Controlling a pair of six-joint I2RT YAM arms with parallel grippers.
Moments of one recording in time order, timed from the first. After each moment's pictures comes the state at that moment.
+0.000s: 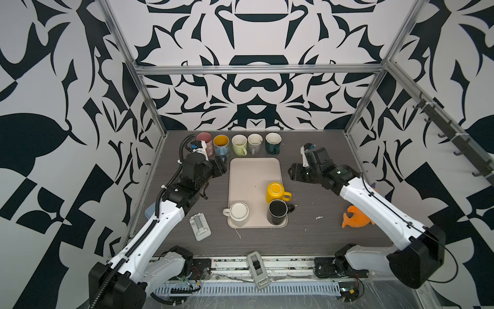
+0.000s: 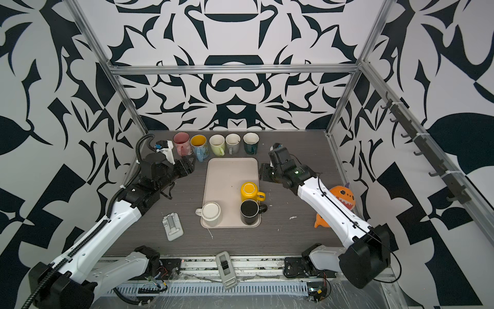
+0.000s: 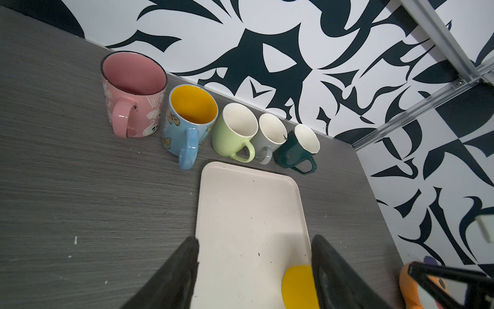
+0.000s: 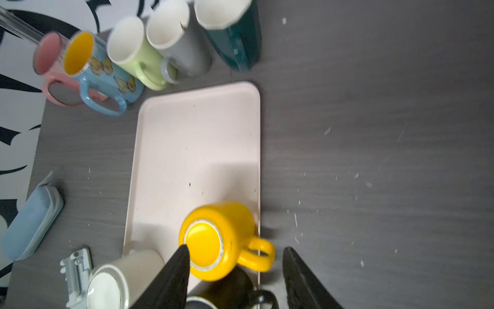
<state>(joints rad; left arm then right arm) -0.42 1.04 0.89 -0.24 -0.04 -0.60 0.49 1.25 1.08 -0.70 -0.01 0.61</state>
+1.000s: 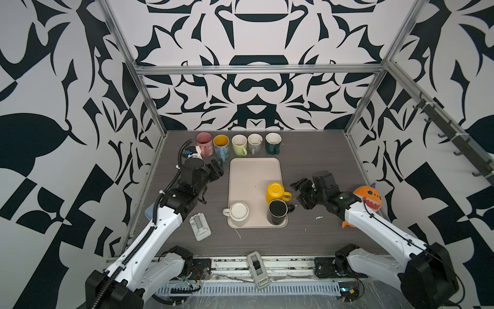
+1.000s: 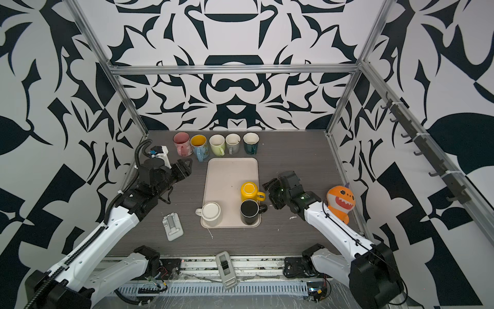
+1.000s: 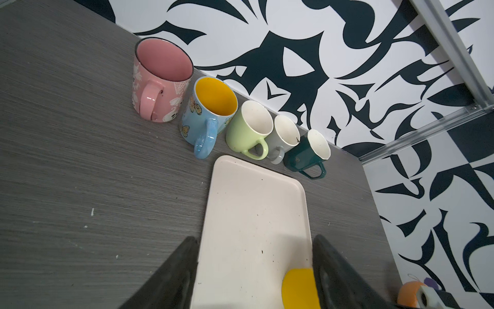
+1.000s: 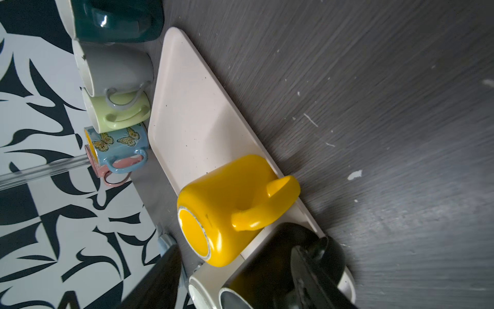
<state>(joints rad) -0.42 0.98 0.83 -0.27 -0.10 -0.69 0.43 1.09 0.65 -0.34 -0.23 1.41</state>
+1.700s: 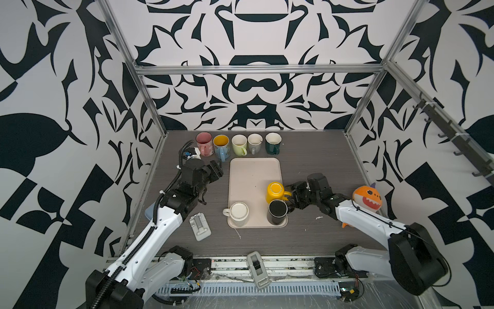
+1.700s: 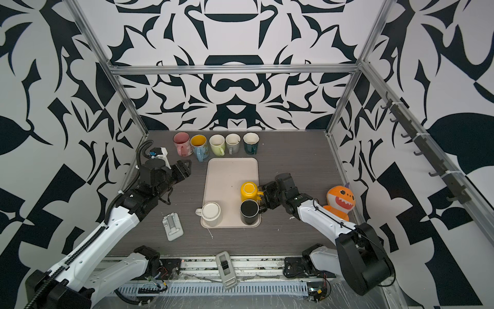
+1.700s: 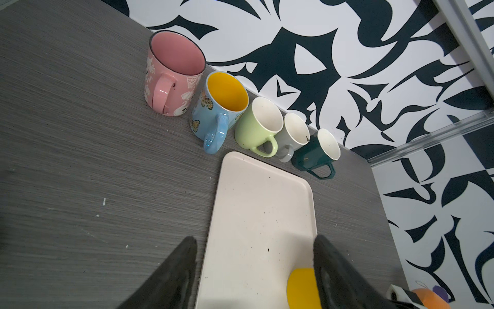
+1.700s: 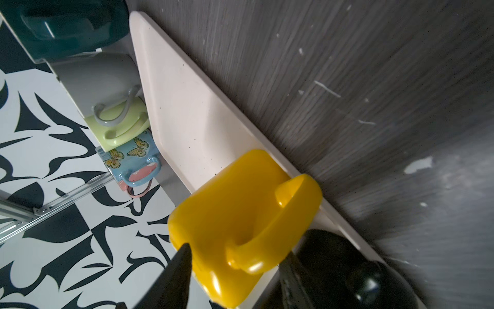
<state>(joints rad) -0.42 0.98 0.82 -0.29 -0.13 -0.71 0.42 1.25 0.56 -0.06 -0.32 1.64</state>
